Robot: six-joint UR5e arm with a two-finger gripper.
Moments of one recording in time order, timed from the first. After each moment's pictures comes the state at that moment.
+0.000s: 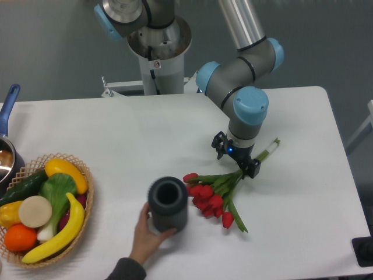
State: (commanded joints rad) arm 2.65 -2.01 -1.89 -0.77 1.50 1.41
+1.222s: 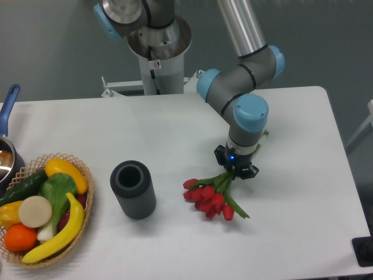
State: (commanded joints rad) arm 2.65 -1.98 -1.86 -0.75 1.50 1.26
